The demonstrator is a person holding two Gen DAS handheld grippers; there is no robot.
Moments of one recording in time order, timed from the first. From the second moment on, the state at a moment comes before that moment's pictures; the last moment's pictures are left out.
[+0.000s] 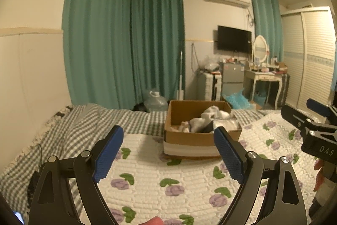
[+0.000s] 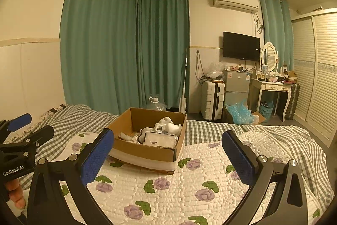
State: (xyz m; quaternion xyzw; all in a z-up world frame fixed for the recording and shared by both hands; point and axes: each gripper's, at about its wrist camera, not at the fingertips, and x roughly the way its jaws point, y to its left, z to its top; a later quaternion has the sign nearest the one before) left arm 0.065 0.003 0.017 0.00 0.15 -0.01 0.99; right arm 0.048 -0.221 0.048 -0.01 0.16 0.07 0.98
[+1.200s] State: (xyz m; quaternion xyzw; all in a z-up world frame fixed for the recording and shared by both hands) left arm 0.064 0.004 0.014 0.00 0.15 -0.01 0.99; right arm 0.053 -0.213 0.036 -0.01 0.17 0.07 0.98
